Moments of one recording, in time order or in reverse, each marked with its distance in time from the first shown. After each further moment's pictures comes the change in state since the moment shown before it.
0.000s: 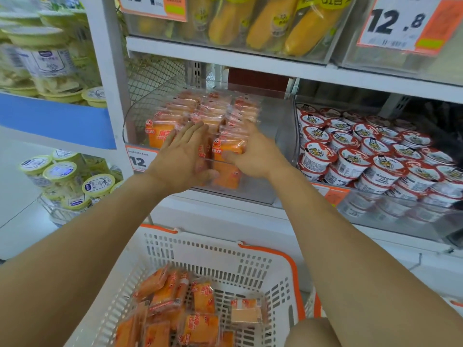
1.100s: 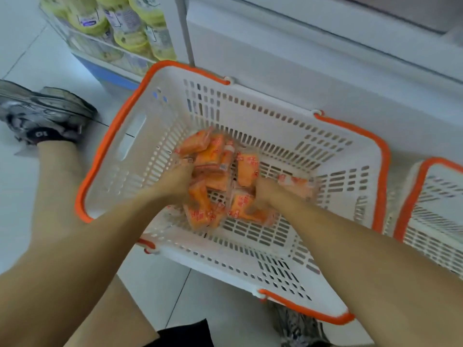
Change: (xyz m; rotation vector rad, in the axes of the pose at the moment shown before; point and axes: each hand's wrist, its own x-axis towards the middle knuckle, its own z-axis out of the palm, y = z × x) left_hand -0.285 -0.070 0.214 -0.308 -0.844 -0.585; right_hand -0.156 0.152 0.320 -0.384 -1.064 0.298
